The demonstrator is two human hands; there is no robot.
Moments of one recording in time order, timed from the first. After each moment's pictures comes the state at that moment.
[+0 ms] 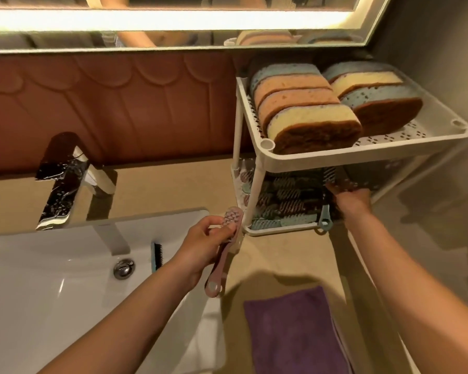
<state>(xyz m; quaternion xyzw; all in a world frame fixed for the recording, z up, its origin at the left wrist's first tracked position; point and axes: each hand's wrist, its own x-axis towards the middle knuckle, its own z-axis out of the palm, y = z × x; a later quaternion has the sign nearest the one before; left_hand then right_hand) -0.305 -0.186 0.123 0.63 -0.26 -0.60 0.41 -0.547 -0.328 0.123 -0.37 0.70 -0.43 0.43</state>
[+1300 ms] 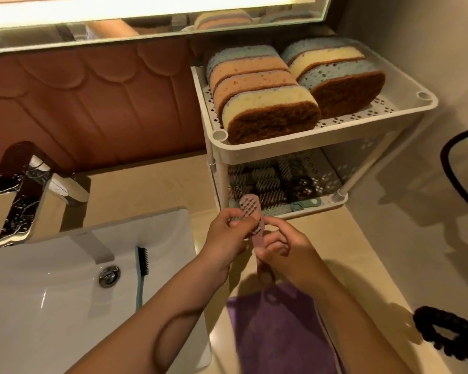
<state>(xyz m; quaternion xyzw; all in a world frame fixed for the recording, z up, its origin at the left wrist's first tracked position) -0.386 -0.208 0.129 0.62 -0.26 -0.61 0.43 -0.523 -0.206 0.101 -0.53 0.51 -0.30 0.61</state>
